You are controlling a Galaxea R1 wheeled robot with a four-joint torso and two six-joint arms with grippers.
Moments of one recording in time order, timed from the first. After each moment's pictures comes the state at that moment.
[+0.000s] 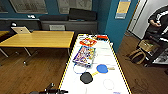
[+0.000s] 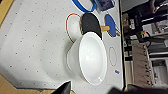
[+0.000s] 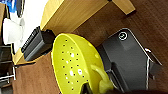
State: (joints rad) left arm 0.64 2.09 -1.31 -0.48 0.11 -0.11; right arm -1.48 1.99 -1.41 -0.36 0.50 0.62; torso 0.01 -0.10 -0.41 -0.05
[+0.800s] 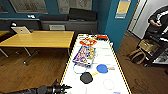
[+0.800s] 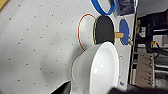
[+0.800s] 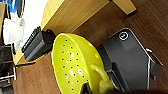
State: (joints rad) left arm 0.58 2.25 -1.52 -0.54 0.20 -0.25; right arm -1.48 1.99 -1.41 -0.36 0.50 0.62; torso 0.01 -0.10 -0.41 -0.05
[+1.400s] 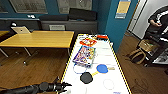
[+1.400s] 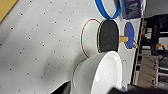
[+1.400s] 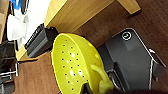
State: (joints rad) left arm 0.54 2.30 -1.62 -0.54 0.28 -0.31; right arm -1.48 1.99 -1.41 -0.41 0.50 0.62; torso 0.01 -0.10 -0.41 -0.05
